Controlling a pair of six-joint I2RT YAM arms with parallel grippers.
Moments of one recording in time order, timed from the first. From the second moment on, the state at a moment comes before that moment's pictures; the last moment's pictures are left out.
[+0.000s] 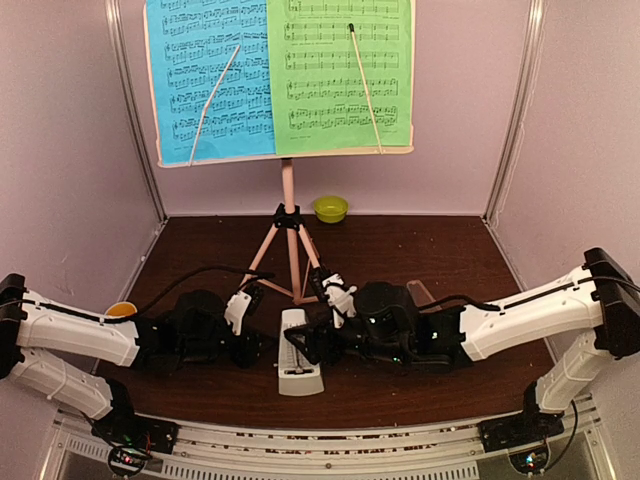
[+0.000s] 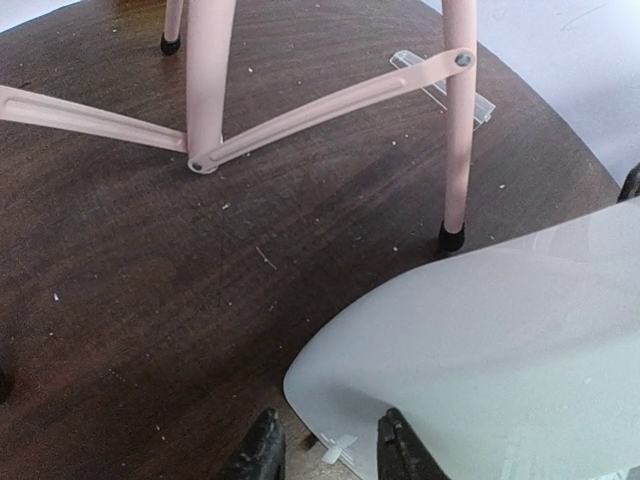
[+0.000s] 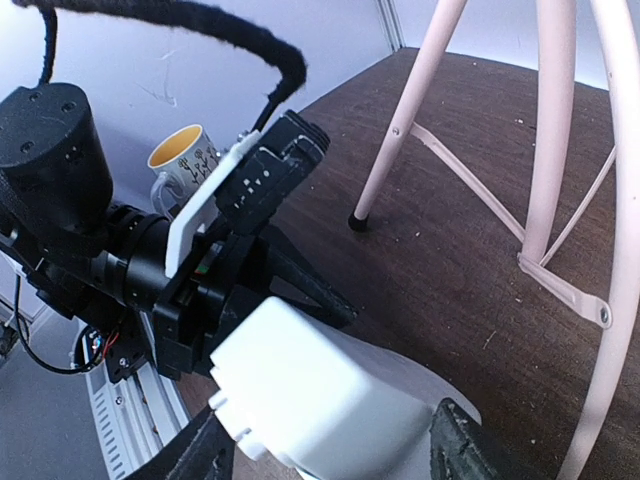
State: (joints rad) left arm -0.97 1.25 0.44 0.24 -0.02 -0.39; right arm 1.26 1.58 0.91 0.31 0.20 0.45
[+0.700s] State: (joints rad) left arm -0.97 1.25 0.44 0.24 -0.02 -0.38; right arm 1.27 1.56 0.84 0.30 0.24 0.45
